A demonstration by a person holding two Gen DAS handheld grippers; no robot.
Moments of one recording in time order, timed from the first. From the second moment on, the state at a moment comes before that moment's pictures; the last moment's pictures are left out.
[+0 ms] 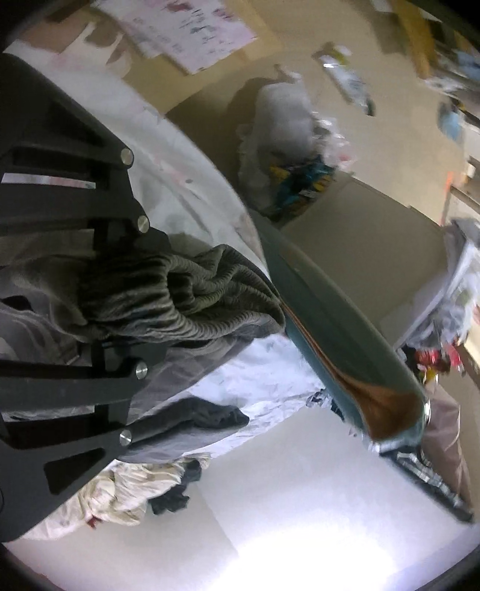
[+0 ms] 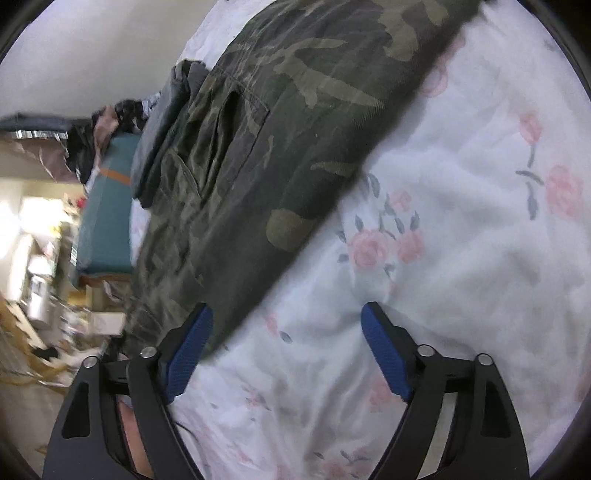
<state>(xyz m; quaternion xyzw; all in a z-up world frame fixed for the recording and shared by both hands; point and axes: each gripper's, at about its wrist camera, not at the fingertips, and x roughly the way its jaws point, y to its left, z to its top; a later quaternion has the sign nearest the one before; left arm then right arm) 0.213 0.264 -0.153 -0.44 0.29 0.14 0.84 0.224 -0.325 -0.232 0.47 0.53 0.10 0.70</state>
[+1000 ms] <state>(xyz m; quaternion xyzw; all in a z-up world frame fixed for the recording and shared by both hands) 0.249 0.230 -0.101 -0.27 0.38 0.19 0.86 0.330 -0.694 -0.231 0.53 0.36 -0.11 0.76</state>
